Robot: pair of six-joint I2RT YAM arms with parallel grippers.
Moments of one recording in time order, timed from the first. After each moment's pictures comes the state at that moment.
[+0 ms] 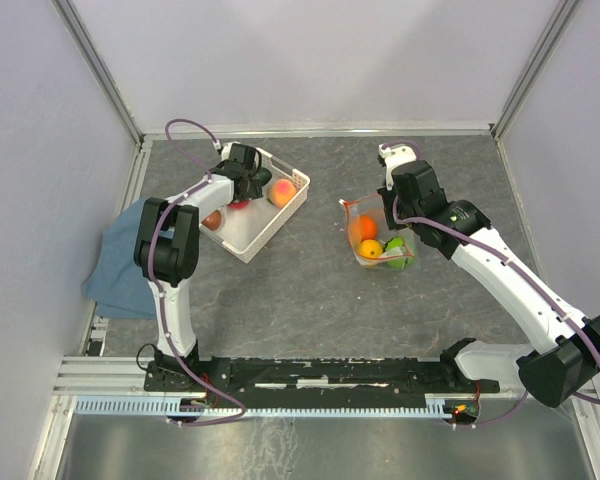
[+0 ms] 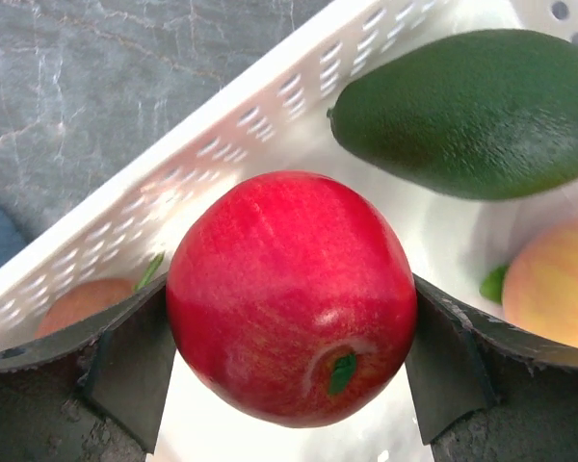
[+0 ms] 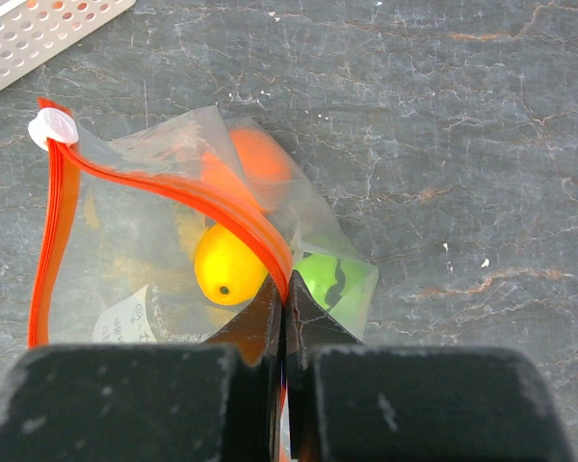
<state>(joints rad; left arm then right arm) -0.28 2.01 1.45 -0.36 -0.41 -0.42 0.55 1.25 1.24 -0.69 0.28 0.10</state>
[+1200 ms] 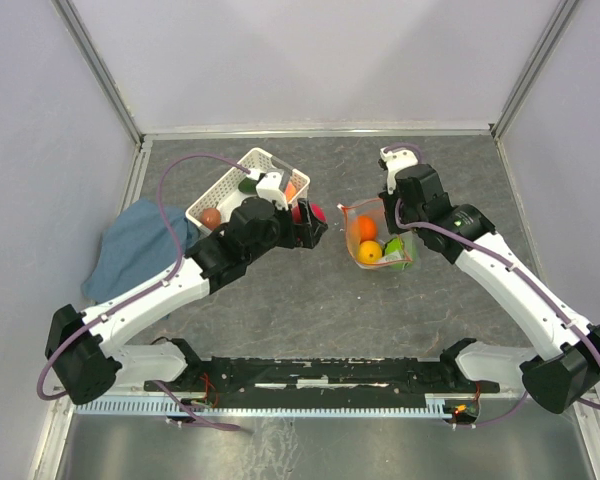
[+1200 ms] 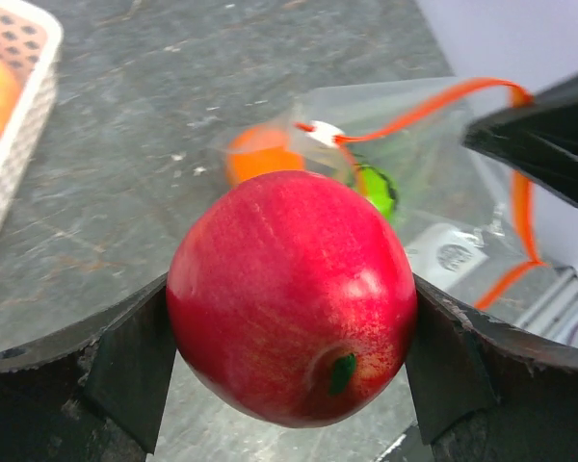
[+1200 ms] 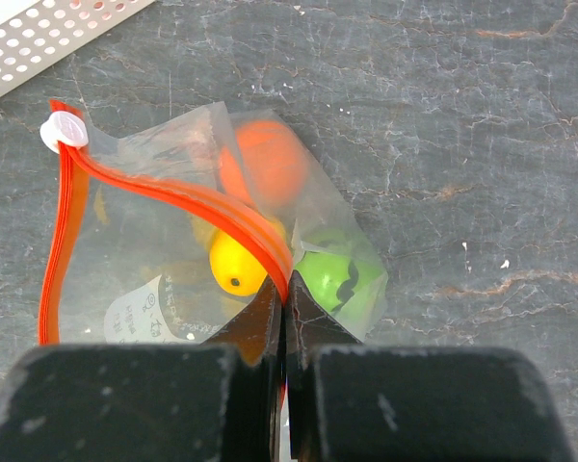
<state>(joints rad) -0.82 1.19 0.96 -0.12 -0.15 -0.55 0.55 1.21 1.22 -0.69 0.23 0.11</state>
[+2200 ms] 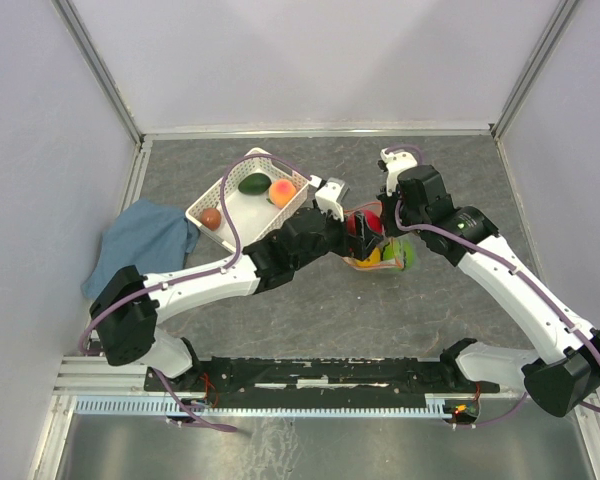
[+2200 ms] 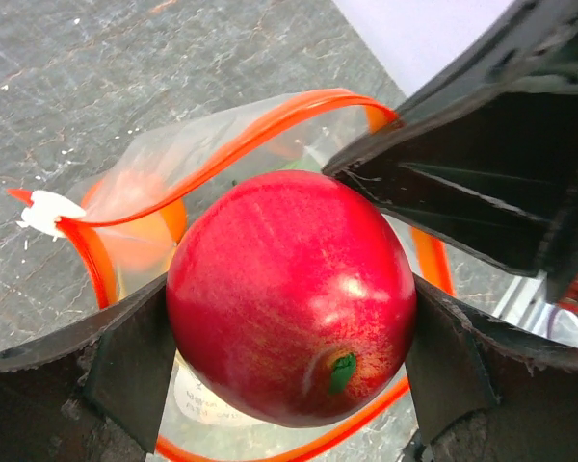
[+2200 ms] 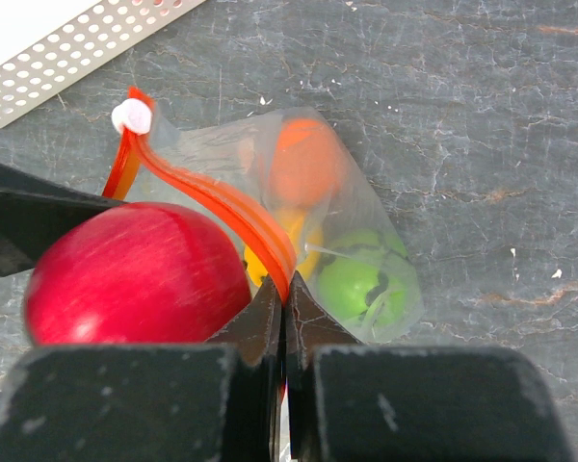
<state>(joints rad) -1.01 1.50 1.04 0.23 -0.14 -0.49 0.55 1.19 1.21 -0.69 0.13 0.15</state>
